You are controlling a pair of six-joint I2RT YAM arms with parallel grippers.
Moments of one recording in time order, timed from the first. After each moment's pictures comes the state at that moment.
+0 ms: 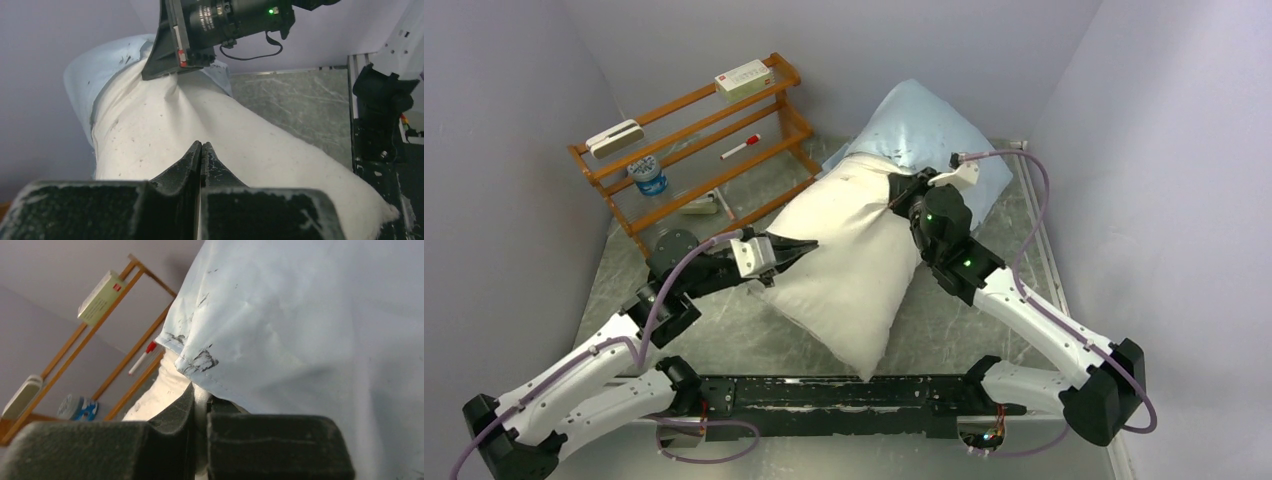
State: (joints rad) left arm -0.78 0.79 0.76 0.15 0.49 0.27; right arm 0.69 1.10 0.91 0.12 0.58 0.69
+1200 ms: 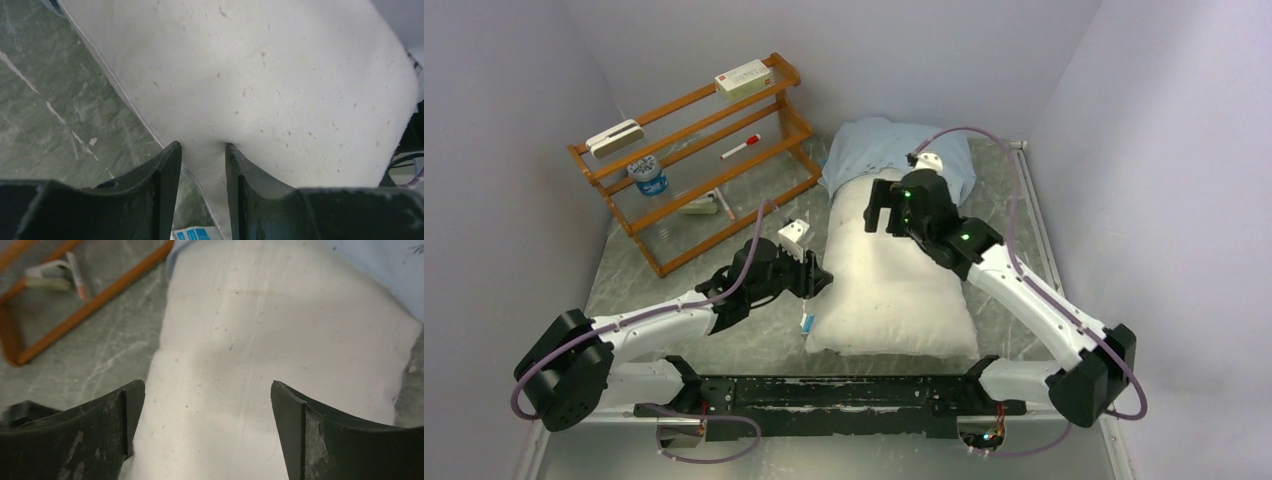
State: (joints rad) left arm -0.80 1.20 0.53 0.30 0.14 -0.34; right arm 0.64 1.21 1.14 -0.47 0.26 0.48
